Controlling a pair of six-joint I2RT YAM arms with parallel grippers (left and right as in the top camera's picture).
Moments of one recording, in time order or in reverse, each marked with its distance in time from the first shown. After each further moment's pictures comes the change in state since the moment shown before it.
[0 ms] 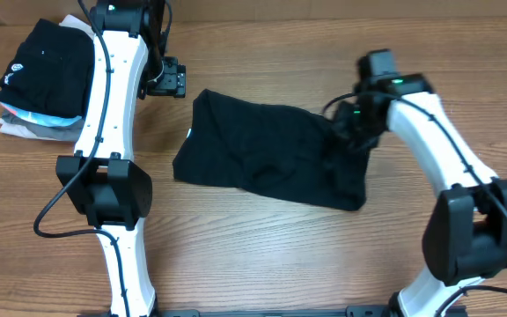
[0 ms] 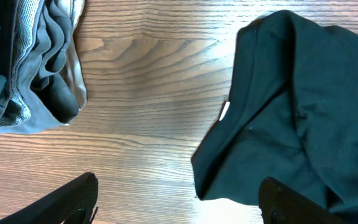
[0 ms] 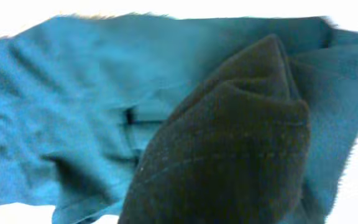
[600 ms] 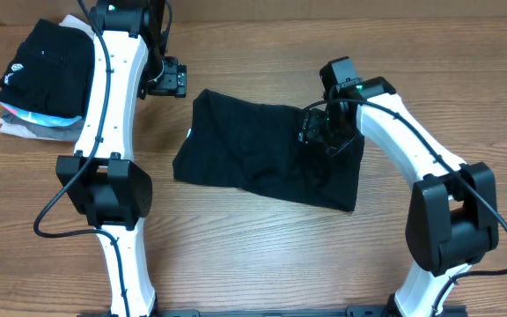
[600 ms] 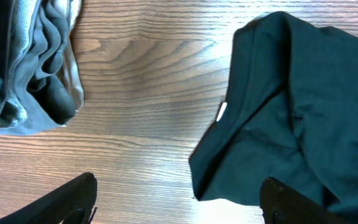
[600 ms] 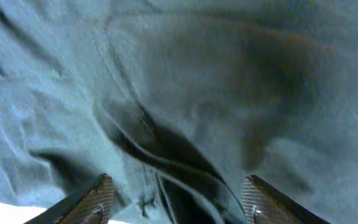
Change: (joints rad) left arm 0.000 0.000 0.000 0.003 0.012 0.000; right arm 0.088 0.079 0.024 -0.001 0.011 0.019
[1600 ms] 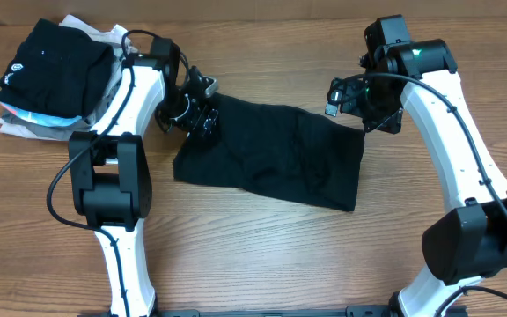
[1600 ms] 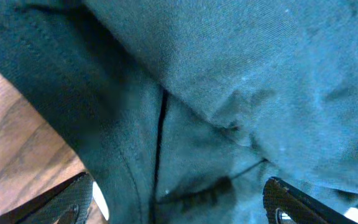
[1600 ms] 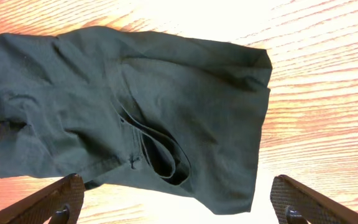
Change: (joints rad) left arm 0.000 -0.009 -0.585 0.507 0.448 0.517; right arm -0.118 -0.075 0.304 -0.340 0.060 -0.150
